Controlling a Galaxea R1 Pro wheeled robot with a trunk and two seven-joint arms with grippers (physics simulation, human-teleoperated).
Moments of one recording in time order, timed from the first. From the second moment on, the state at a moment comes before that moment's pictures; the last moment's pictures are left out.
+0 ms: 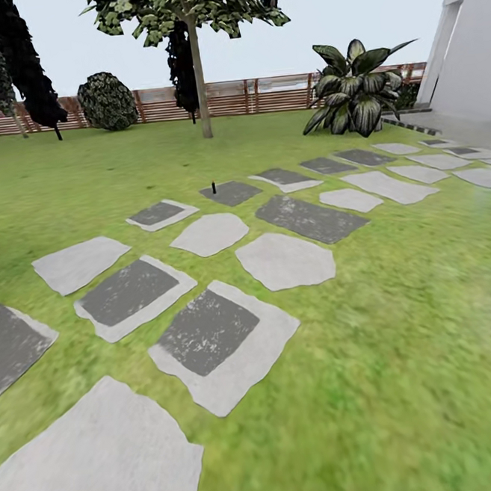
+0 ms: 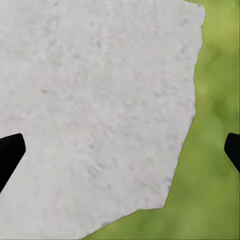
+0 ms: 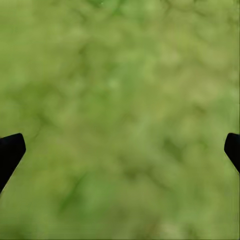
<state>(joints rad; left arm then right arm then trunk) -0.24 0.08 0.04 -0.20 0.08 -0.38 0.00 -0.19 -0.11 0.00 -0.34 0.00 -0.40 0.01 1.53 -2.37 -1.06</state>
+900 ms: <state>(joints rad) -0.24 0.08 0.04 -0.20 0.08 -0.38 0.00 -0.19 -0.11 0.00 -0.34 0.00 -0.40 0.01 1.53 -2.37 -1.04</state>
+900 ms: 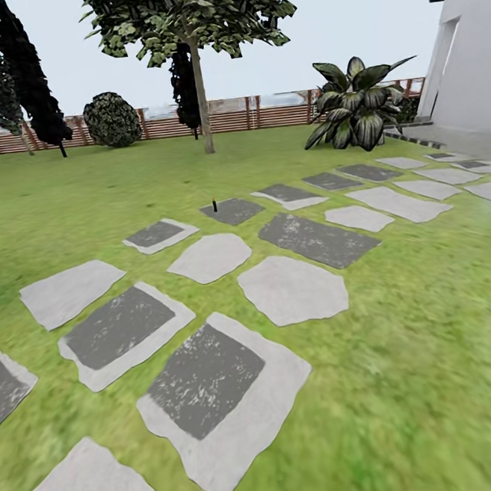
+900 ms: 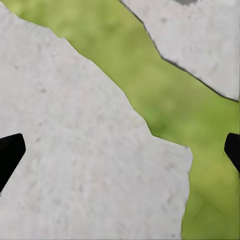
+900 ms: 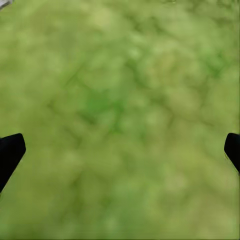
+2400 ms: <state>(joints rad) -0.24 0.08 0.04 -0.20 0.08 -0.38 0.00 -0.19 -0.11 0.00 -0.34 0.00 -0.40 0.01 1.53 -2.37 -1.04</state>
